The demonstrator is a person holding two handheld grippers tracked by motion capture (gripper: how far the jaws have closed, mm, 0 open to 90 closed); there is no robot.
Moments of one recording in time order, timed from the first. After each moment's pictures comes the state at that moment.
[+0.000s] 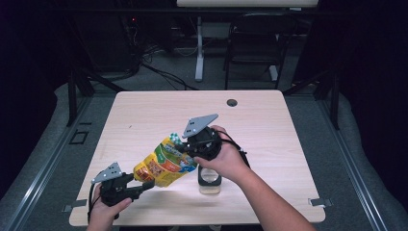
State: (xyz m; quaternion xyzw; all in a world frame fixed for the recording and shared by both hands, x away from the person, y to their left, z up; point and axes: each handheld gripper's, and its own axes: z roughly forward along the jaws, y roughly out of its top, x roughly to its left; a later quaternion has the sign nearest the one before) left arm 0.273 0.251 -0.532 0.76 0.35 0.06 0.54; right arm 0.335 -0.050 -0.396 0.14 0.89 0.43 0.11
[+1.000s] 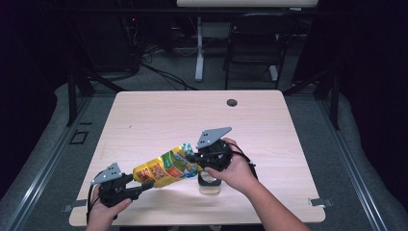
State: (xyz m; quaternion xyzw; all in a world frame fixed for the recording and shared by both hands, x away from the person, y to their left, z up) left arm 0.268 0.247 -0.527 0.78 0.35 0.07 0.52; right arm 0.325 -0.078 -0.432 0.17 0.88 0.44 0.09
